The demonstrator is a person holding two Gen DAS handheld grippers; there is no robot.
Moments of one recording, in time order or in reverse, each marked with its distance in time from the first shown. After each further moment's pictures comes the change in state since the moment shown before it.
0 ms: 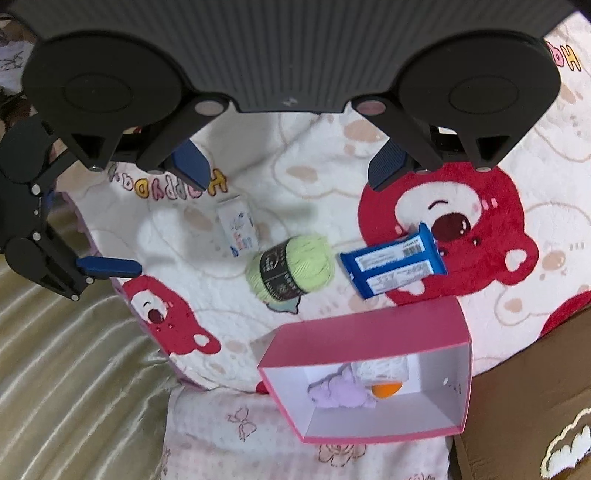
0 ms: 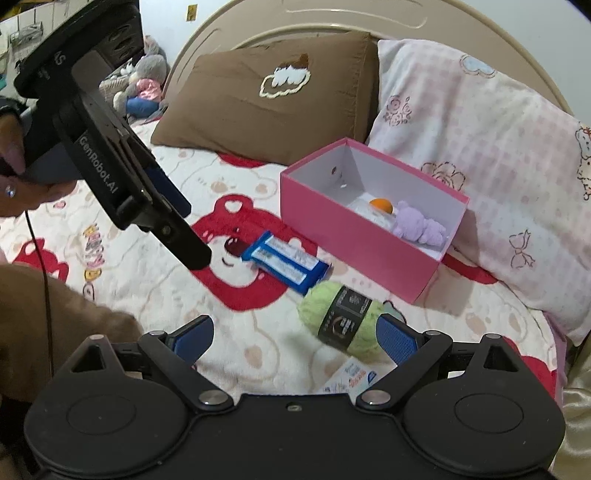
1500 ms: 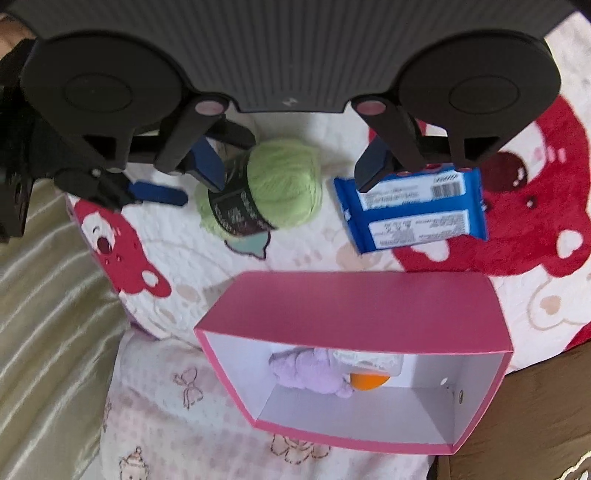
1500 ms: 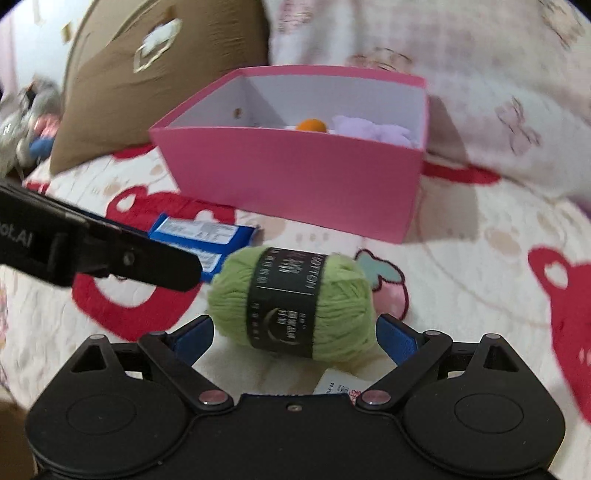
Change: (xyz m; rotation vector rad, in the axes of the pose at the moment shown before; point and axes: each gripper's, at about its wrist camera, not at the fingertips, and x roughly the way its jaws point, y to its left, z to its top) left arm 0.128 0.027 0.030 -0.124 -0.210 0.007; right arm 0.155 -0.070 -0.041 0.367 0.036 -0.082
